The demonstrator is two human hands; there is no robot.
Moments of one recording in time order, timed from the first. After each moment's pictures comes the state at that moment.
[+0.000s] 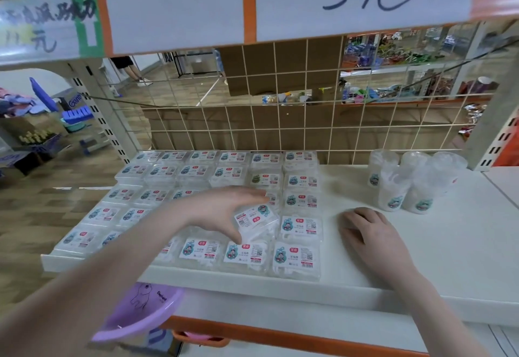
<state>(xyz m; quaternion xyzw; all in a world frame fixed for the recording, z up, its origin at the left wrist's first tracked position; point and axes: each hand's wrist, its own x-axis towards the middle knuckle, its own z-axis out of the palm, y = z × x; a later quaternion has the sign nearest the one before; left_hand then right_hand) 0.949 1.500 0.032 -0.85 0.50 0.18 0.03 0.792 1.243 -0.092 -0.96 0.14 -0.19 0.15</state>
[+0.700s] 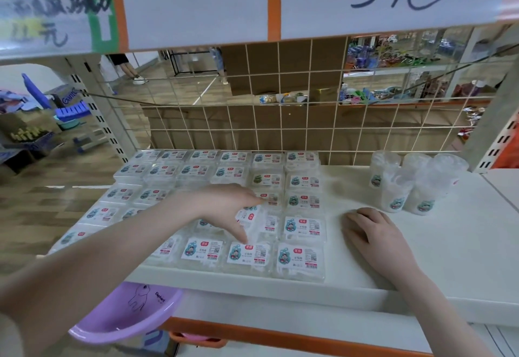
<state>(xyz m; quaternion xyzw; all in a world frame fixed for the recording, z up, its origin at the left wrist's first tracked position) 0.965 1.491 0.027 -0.84 0.49 0.17 0.15 0.792 1.242 -0.090 -0.96 0.14 -0.20 0.17</state>
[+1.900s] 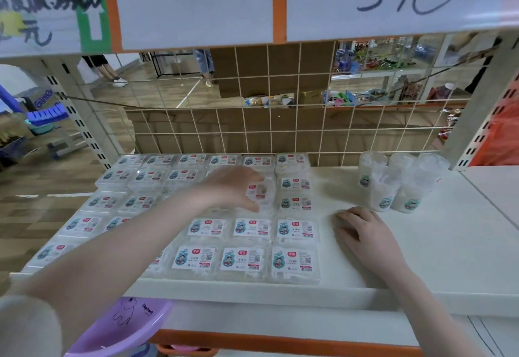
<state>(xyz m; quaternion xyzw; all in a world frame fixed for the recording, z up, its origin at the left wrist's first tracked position) 0.981 1.462 0.026 -0.90 0.43 0.09 0.00 0.795 1.244 -0.090 -0.95 0.16 -0.20 0.17</state>
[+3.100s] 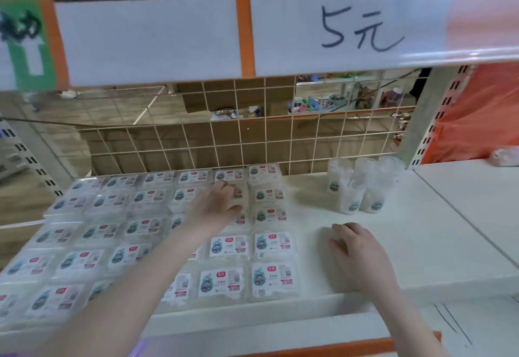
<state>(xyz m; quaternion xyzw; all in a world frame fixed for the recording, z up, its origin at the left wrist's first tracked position) 0.986 1.443 -0.017 -0.92 0.37 -0.01 -0.12 0.770 1.257 -0.077 -0.93 0.30 -0.16 0.16</state>
